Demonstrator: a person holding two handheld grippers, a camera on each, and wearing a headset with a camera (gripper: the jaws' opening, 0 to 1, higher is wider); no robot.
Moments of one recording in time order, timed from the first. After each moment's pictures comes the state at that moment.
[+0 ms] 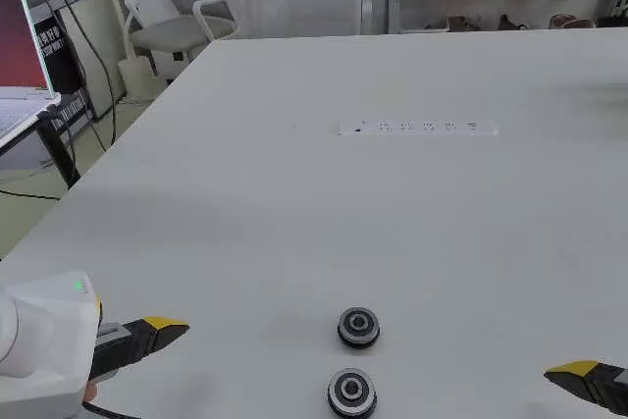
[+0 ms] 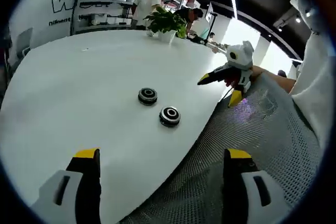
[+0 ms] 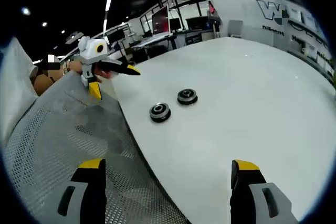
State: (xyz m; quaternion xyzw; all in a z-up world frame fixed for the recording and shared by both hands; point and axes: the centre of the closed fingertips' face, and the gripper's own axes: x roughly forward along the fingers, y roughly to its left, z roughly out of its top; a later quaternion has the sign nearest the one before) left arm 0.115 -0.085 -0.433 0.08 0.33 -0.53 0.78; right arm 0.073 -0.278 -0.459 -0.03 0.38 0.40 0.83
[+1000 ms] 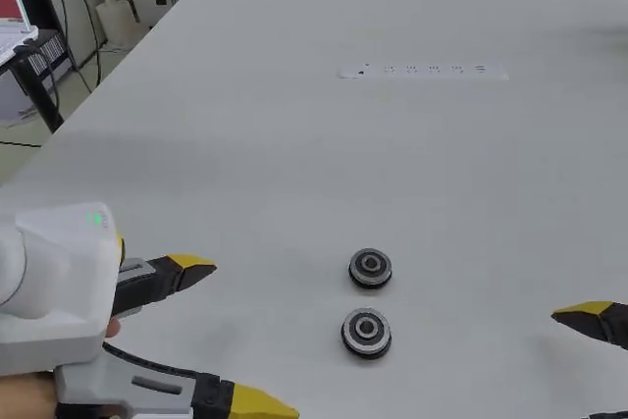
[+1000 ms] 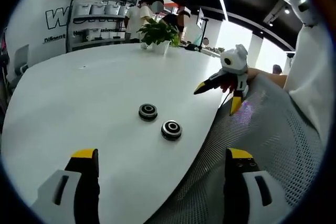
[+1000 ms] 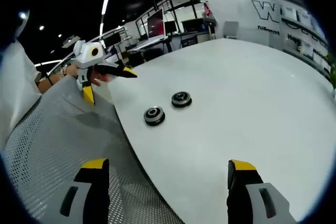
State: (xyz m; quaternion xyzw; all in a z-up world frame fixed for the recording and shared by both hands) left arm 0.124 -0.089 -0.421 0.08 0.29 -0.53 0.80; right arm 0.078 -0.276 -0.453 -0.03 0.36 0.41 0.84
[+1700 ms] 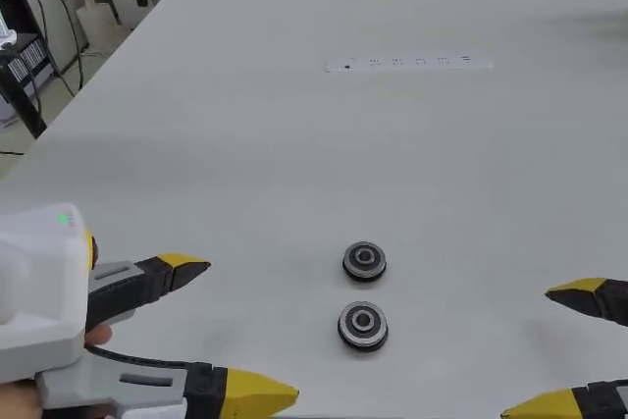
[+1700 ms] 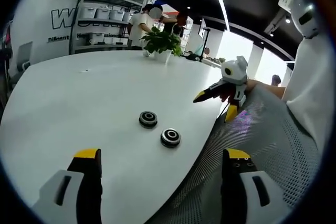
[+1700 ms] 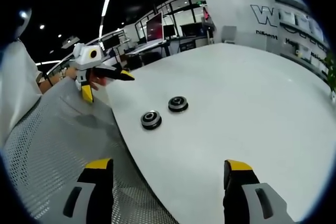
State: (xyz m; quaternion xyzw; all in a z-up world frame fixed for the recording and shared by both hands) left arm 0.129 -0.089 -0.413 0.04 0.27 -0.52 0.80; right arm 0.084 -0.279 -0.449 -0.03 0.34 0.40 0.85
